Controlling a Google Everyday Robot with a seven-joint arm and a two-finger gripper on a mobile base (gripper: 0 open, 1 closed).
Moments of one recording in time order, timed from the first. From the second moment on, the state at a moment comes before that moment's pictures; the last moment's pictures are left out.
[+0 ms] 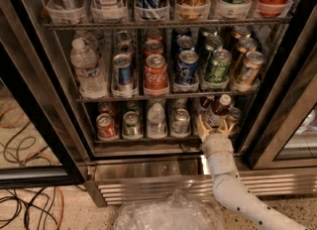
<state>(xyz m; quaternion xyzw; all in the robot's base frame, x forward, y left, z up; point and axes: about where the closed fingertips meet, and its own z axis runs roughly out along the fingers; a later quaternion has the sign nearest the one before) 0.637 -0.202 0.655 0.04 0.65 0.07 0.75</state>
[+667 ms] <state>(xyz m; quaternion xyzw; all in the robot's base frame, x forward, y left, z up) 0.635 -0.264 0.651 0.04 0.66 0.15 0.73</state>
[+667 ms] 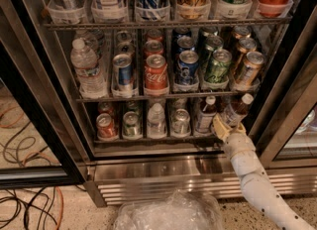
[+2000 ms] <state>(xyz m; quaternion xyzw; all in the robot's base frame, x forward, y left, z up) 0.577 -0.228 0.660 -0.01 0.68 0.20 0.71</state>
